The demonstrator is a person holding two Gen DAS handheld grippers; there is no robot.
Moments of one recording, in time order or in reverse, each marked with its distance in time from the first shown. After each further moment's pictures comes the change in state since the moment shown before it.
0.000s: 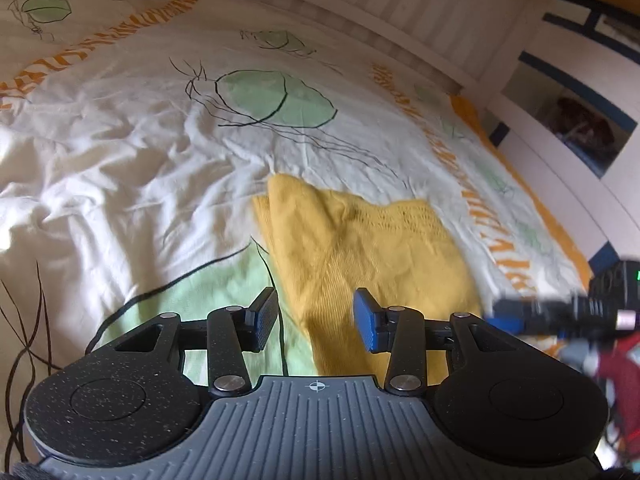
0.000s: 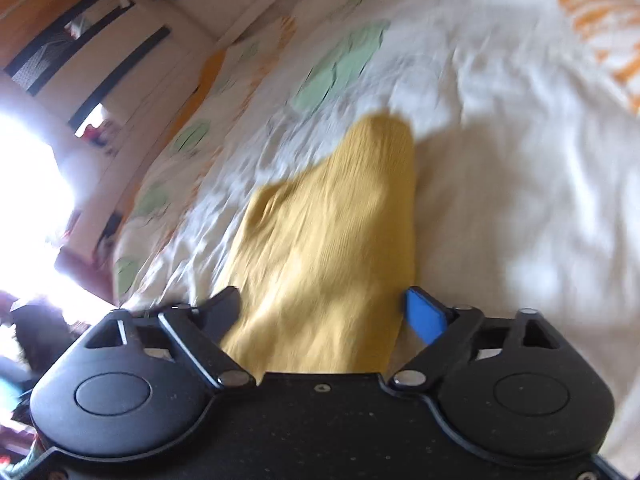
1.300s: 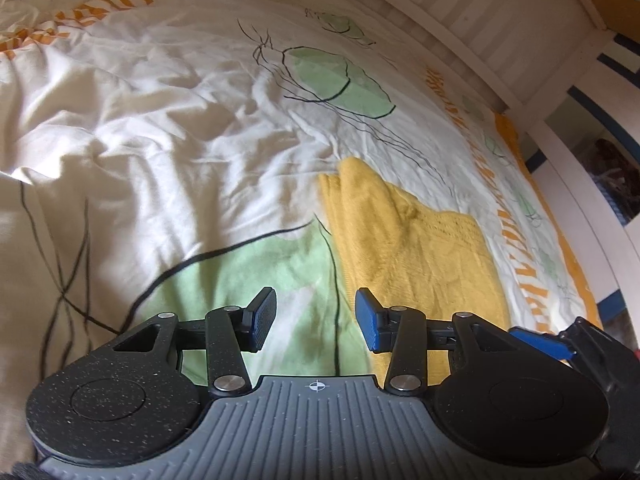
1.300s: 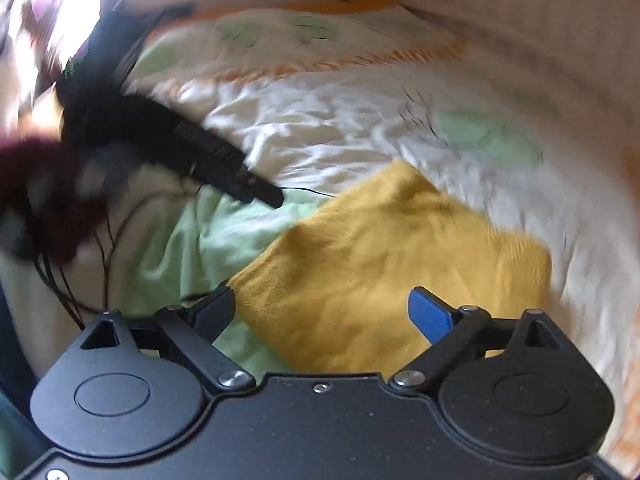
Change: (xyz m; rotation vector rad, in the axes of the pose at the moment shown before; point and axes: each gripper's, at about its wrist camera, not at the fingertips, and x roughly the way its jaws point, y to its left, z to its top) left arm -0.002 0.047 -0.007 -0.182 0.053 0.043; right arm 0.046 0.171 -0.085 -0.959 0.079 -0.293
